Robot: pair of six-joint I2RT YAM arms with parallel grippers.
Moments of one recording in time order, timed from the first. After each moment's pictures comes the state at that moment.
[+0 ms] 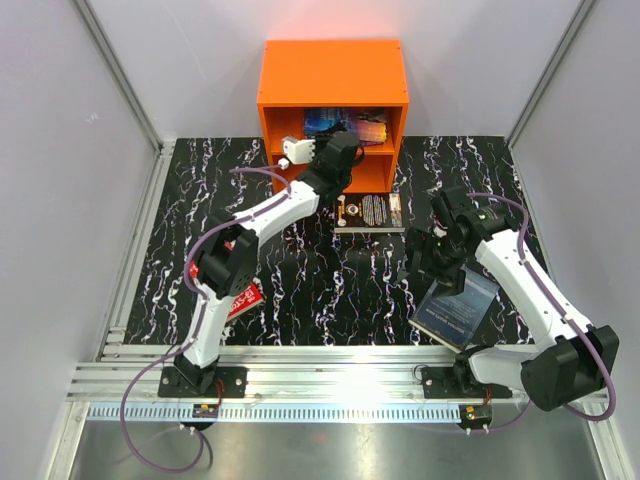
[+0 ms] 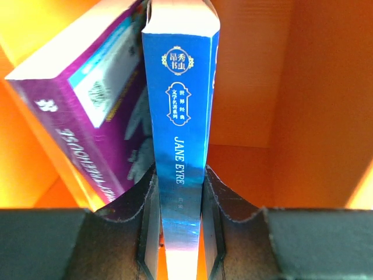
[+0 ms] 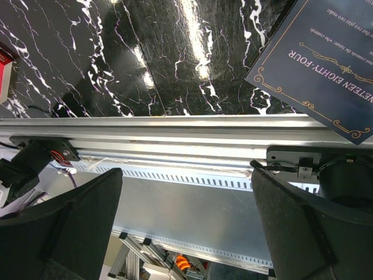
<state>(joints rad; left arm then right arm) -0.69 2.17 1.87 0.05 -0.86 -1.68 0.33 1.24 1.18 -1.27 -0.24 0.63</state>
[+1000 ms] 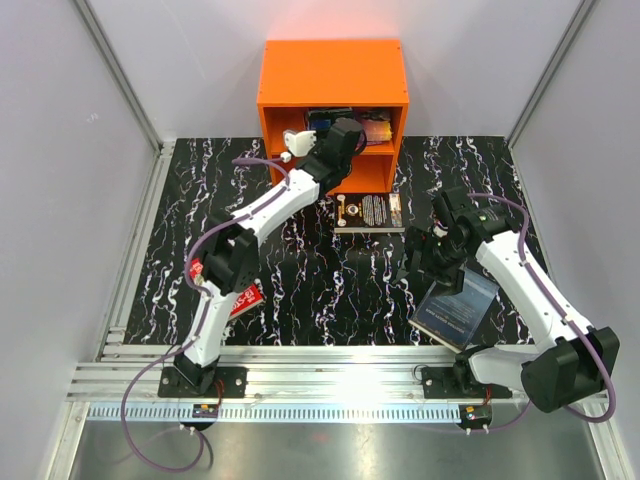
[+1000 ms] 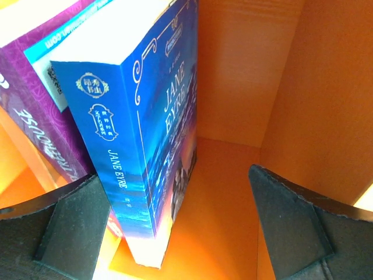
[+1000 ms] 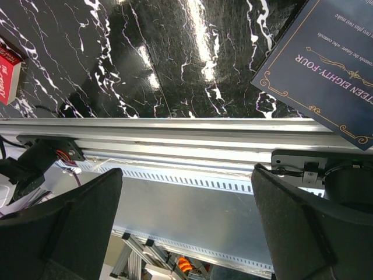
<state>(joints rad) -0.67 2.24 2.09 -0.20 -0.79 -1.83 0.33 1.24 1.17 -1.24 -0.25 0.63</state>
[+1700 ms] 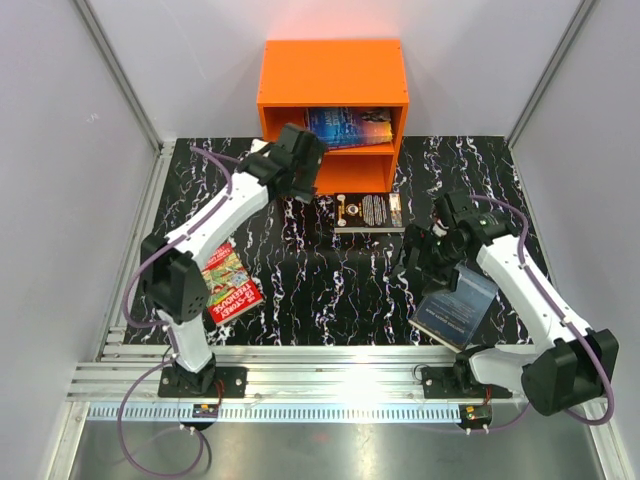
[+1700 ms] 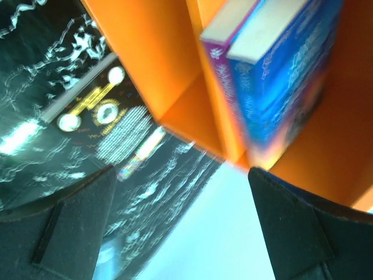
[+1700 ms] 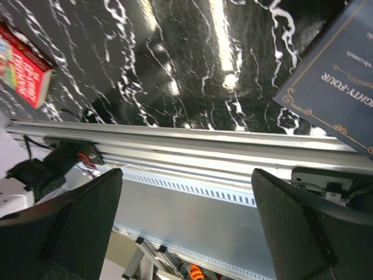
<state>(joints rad) -0.58 1.84 1.80 -0.73 -0.30 -1.72 0.31 1.21 1.10 -1.14 -0.31 0.66</state>
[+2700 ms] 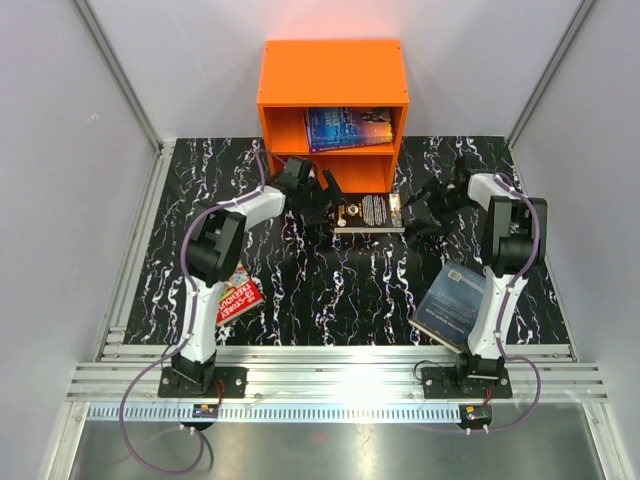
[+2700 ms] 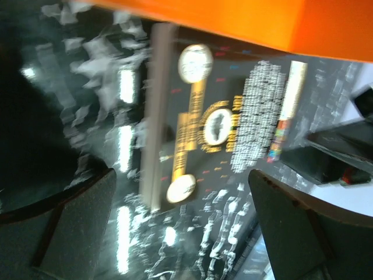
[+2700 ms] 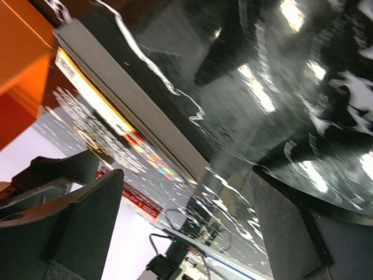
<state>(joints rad) -0.46 2.19 1.58 -0.21 0.32 -0.92 -0.07 2.16 1.55 -0.67 -0.52 0.76</state>
